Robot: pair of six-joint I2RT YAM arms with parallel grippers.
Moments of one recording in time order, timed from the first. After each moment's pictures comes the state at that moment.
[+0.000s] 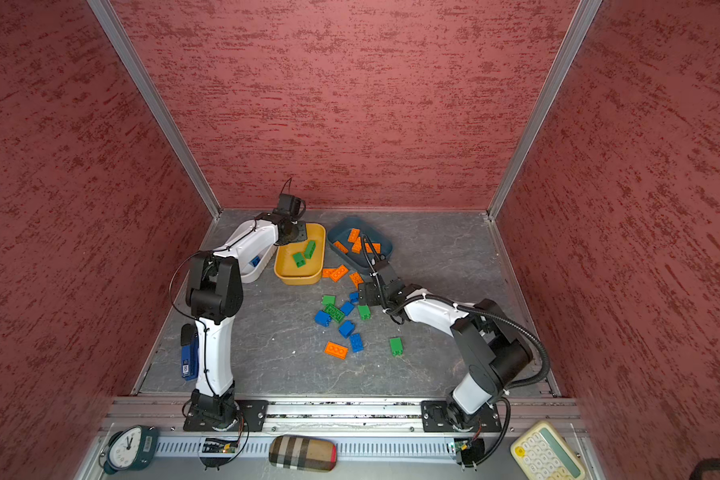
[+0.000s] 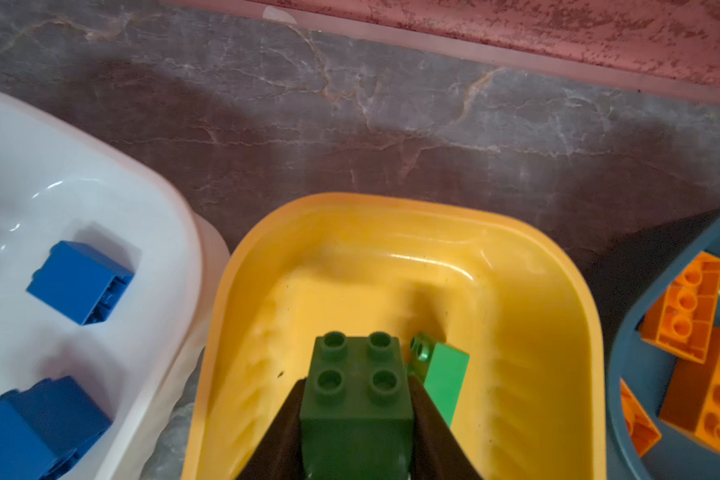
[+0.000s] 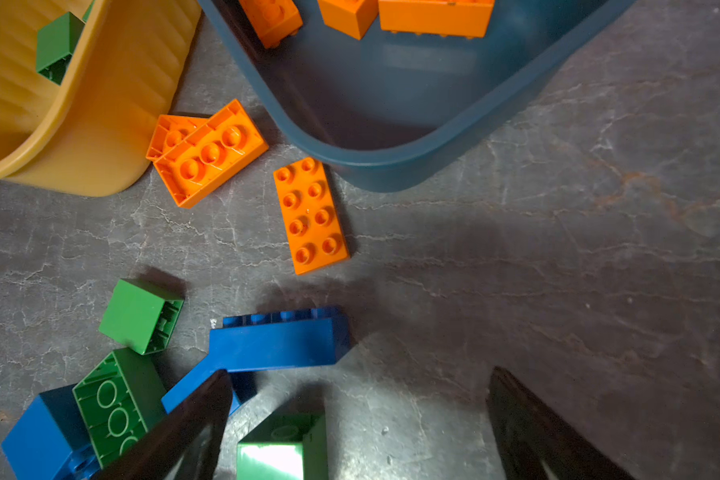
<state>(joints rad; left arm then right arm) -0.25 2.20 1.87 -0.63 -0.20 -0.34 0.62 1.62 0.88 -0.11 0.08 0.43</state>
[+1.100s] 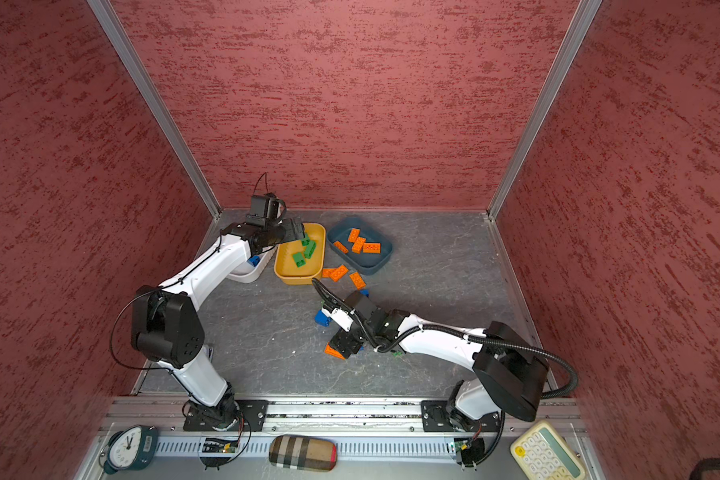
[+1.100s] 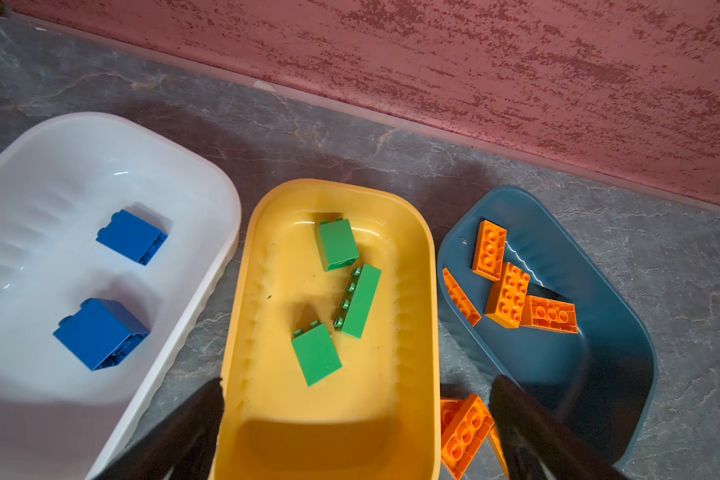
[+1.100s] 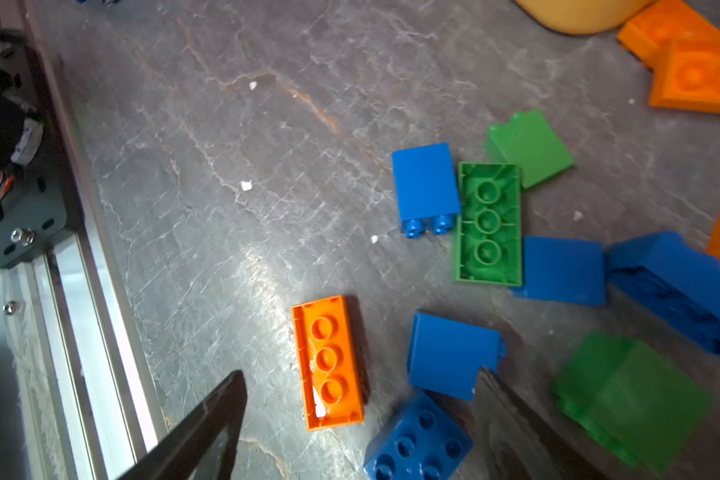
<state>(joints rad) -0.25 1.71 1.45 -0.49 -0.07 -0.41 0.97 1.47 0.80 -0.21 -0.19 -0.01</state>
